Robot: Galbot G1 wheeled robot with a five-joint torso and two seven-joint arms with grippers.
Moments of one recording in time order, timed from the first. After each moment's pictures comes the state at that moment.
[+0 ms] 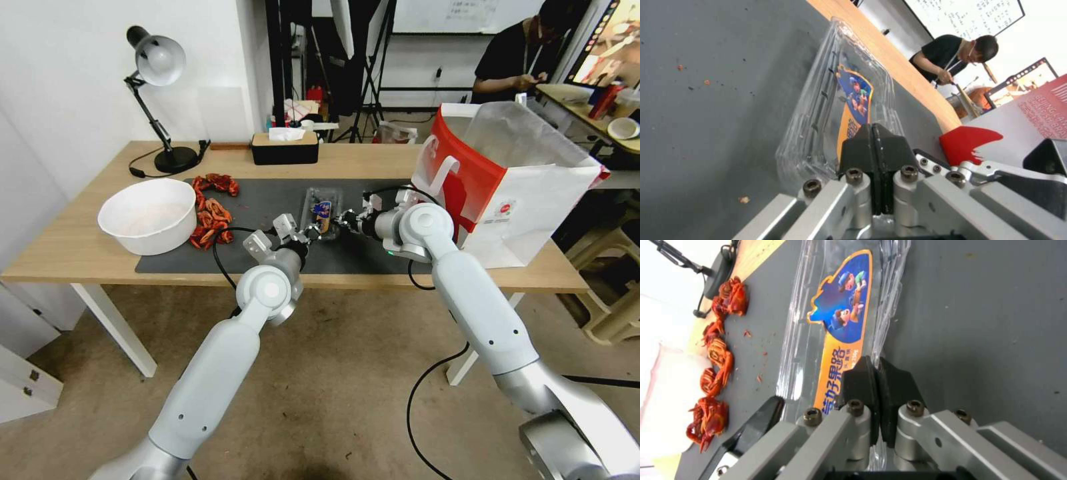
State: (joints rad) left arm 0.79 -1.35 -0.07 -1.69 -1.25 0.21 -0.47; right arm -0.50 1.26 0.09 1.47 1.58 -0.73 0.59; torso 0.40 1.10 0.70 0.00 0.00
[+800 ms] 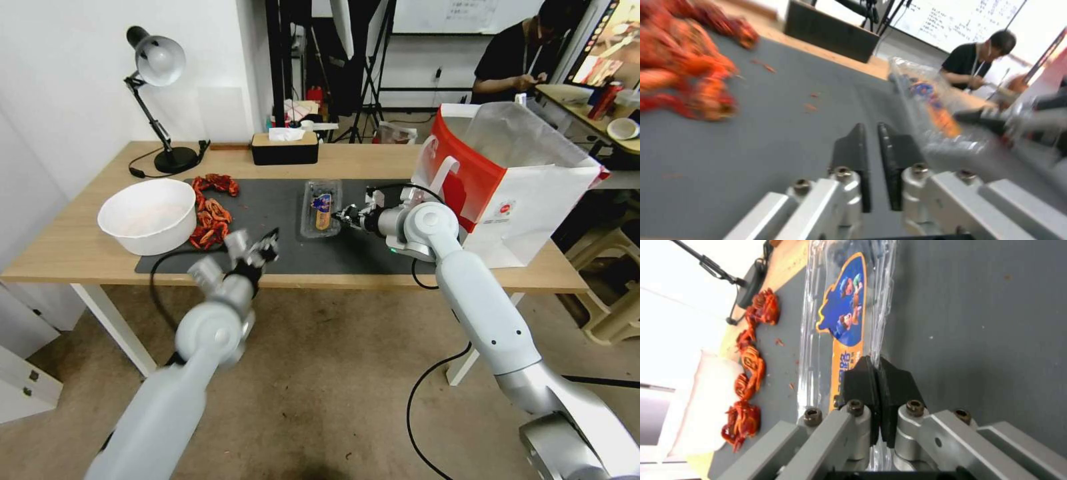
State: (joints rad) left arm 1.22 -1.14 -0.28 -1.99 -0.82 0.13 -0.25; right arm -0.50 1.26 0.11 1.48 1.58 -0.72 0.52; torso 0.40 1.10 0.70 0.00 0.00
